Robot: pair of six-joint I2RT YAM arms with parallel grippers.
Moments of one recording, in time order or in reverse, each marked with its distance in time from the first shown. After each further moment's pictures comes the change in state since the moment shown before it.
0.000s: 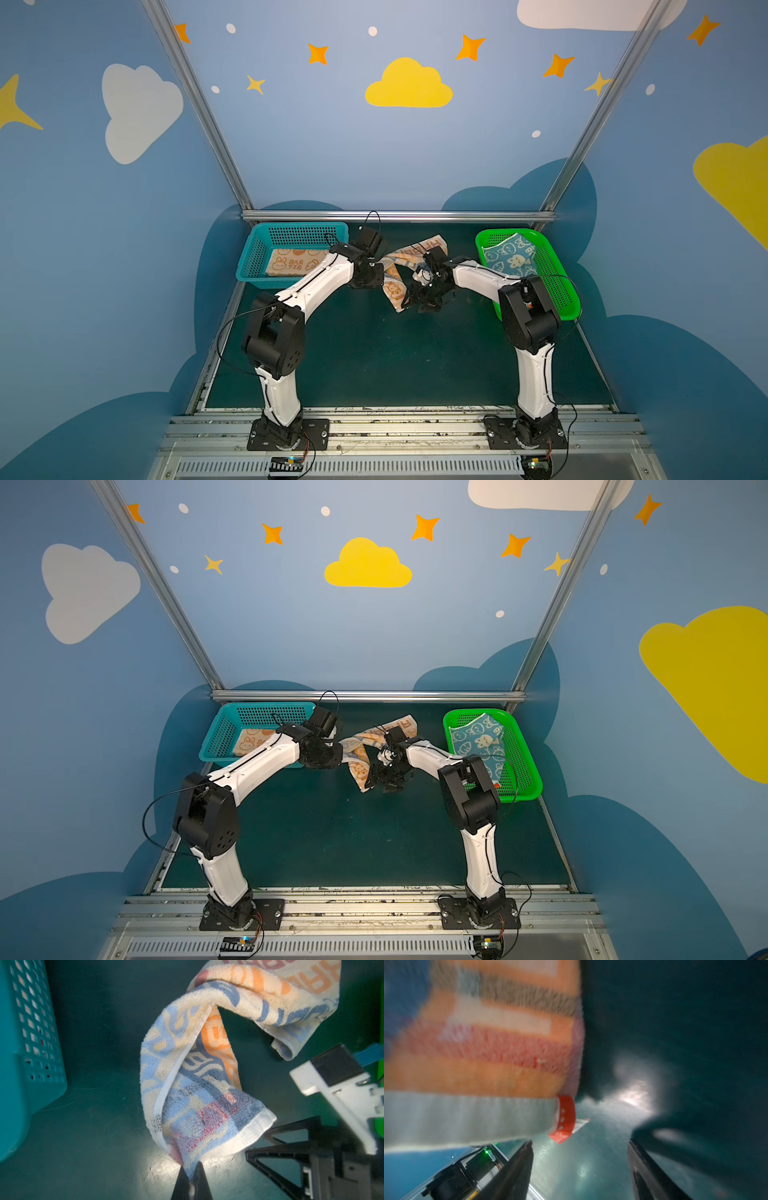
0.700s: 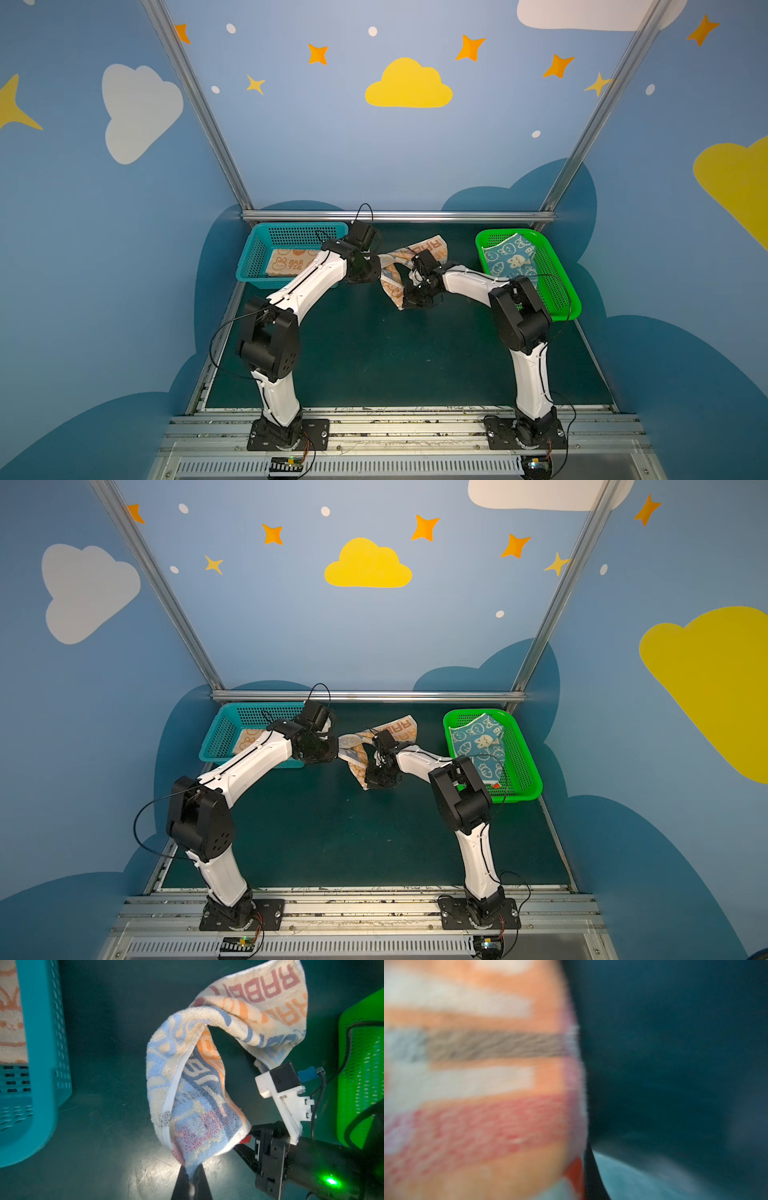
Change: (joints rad) left arm 0.043 -0.053 0.013 0.018 0.060 -0.050; right arm 0.024 0.035 0.042 0.093 0.178 0.181
